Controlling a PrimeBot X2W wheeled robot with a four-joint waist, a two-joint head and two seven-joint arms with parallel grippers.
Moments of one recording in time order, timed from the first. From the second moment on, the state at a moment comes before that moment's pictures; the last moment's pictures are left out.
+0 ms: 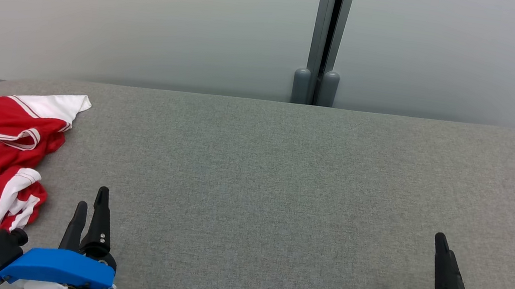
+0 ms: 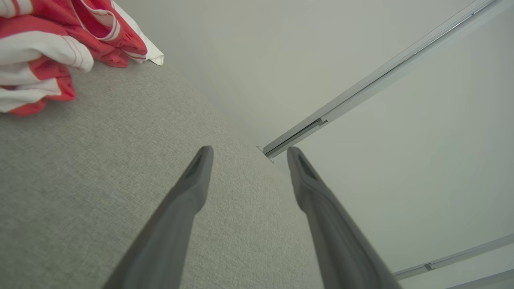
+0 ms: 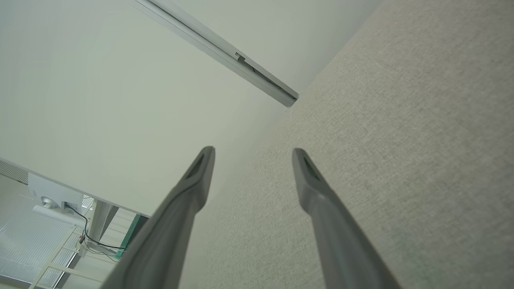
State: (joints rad) left arm -0.03 0.06 -0.03 0.22 -0.95 -0.05 -0.06; right arm -0.04 -0.04 -0.04 0.24 1.02 0.13 -0.06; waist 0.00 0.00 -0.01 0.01
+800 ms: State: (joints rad) left arm -0.02 0.08 -0.08 0.23 -0.60 -0.03 -0.14; right arm -0.03 -0.04 -0.03 0.24 0.66 0.13 -0.14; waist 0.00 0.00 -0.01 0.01
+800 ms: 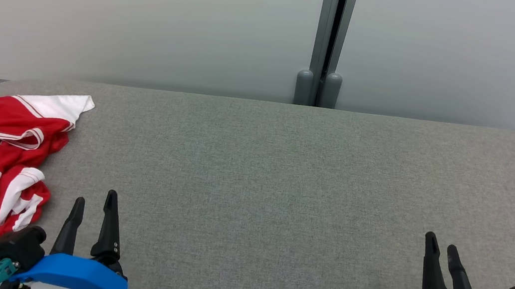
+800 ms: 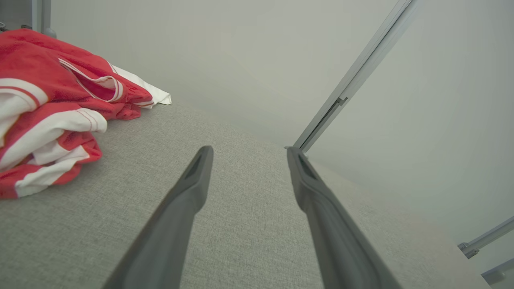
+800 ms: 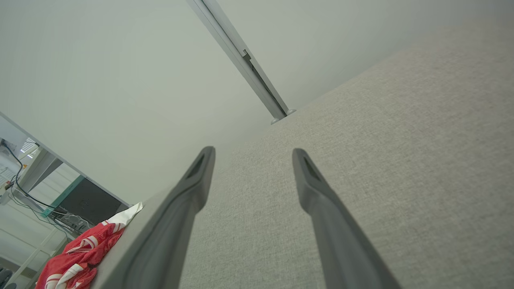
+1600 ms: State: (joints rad) left arm -0.01 0.09 -0.12 0.27 -0.39 -0.01 -0.19; right arm -0.03 -0.04 -0.03 0.26 0.44 0.13 -0.19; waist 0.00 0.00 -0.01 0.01
